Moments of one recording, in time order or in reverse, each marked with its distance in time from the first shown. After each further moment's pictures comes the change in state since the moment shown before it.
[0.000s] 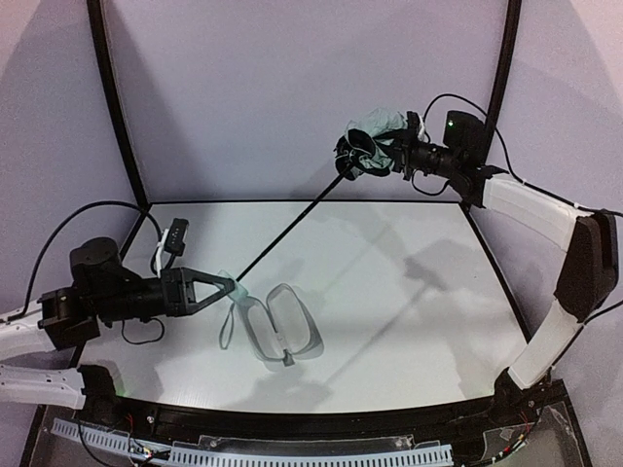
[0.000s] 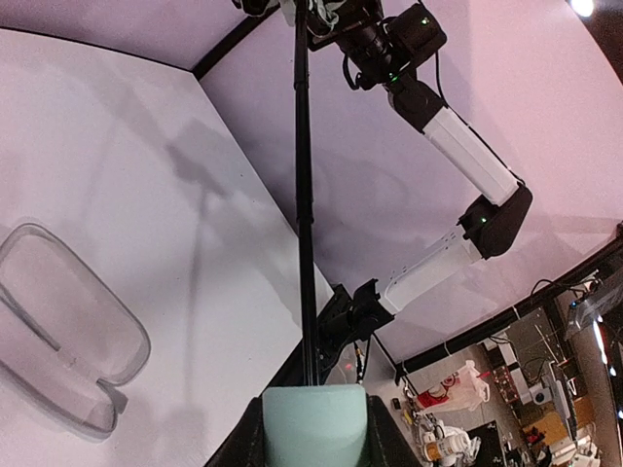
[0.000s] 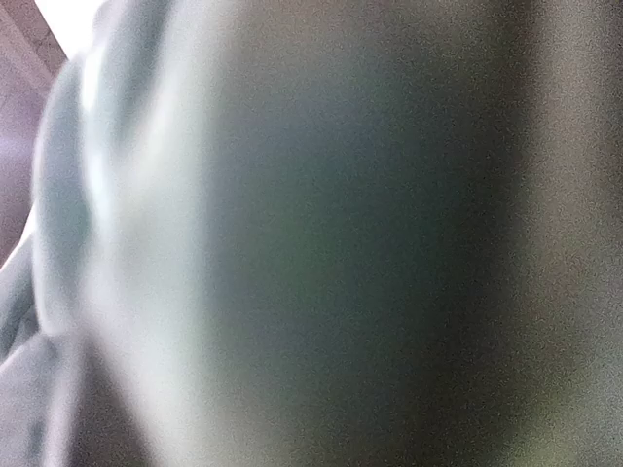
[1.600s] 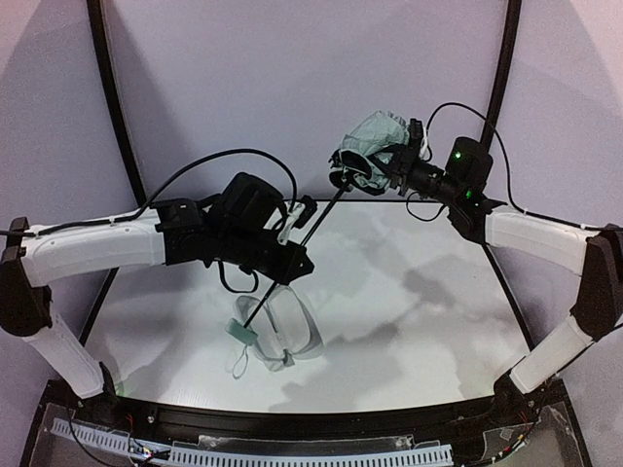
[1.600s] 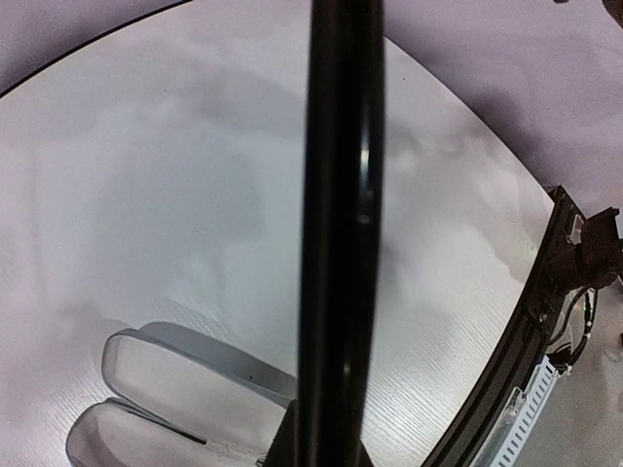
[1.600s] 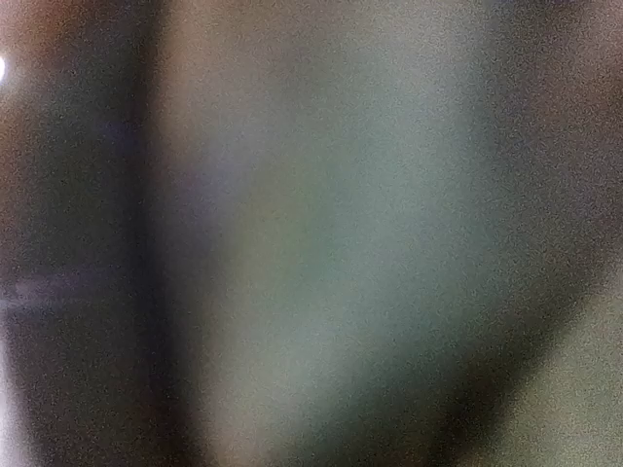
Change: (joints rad) left arm -0.054 0.857 0.836 -0.550 -0.281 0.508; right arm 0.117 -0.137 -0.305 0.369 0.054 -0.040
